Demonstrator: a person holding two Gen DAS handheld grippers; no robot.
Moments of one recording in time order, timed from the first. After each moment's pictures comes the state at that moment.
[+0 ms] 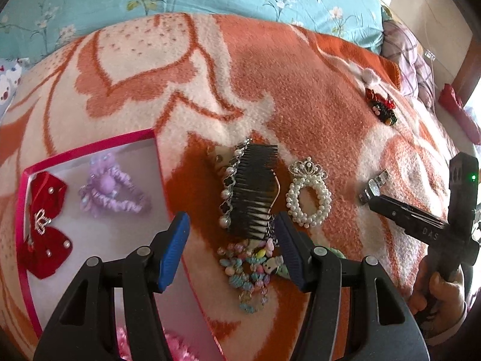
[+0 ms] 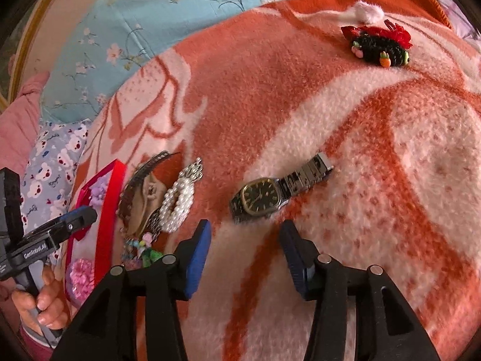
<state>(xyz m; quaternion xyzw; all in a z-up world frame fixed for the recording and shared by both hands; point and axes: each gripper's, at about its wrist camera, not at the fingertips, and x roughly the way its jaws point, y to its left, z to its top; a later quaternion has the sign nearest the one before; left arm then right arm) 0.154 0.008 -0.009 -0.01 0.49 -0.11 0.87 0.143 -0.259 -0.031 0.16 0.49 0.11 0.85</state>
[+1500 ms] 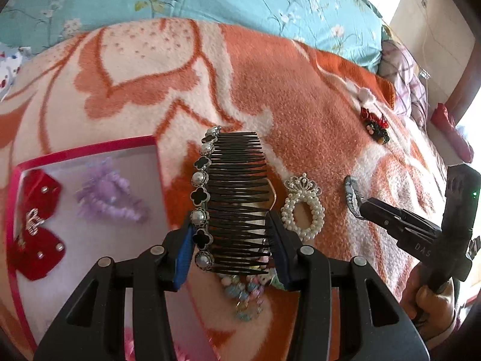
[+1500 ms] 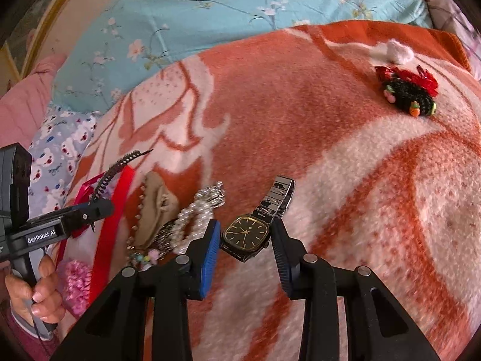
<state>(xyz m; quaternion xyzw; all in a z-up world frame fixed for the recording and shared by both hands) 0.151 0.027 -0.001 -0.06 0.46 -0.12 0.88 0.146 -0.230 -0.010 0.11 0.45 0.15 0.87</state>
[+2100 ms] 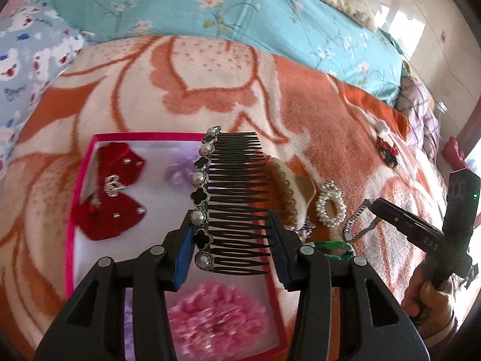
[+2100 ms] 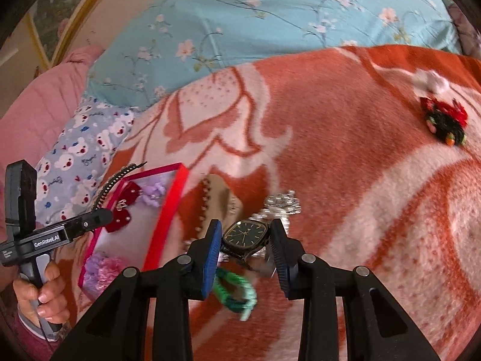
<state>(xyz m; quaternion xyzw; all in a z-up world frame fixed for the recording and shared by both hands) 0.094 0.105 0.024 -0.10 0.43 -0.05 0.90 0.131 -0.177 0.021 0.10 0.42 0.22 0.87</state>
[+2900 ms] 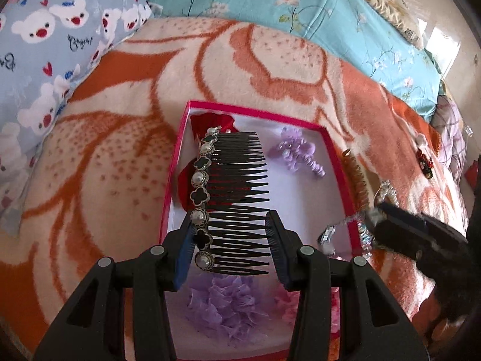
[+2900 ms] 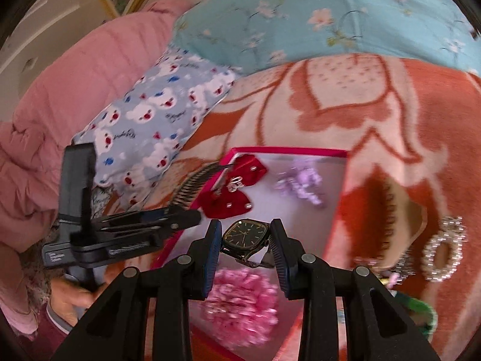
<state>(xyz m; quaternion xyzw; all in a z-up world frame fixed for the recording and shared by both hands) 0.069 0.194 -0.012 -0.13 0.45 0.03 0.88 0.104 0.005 0.031 0.05 0.43 0.39 0.81</state>
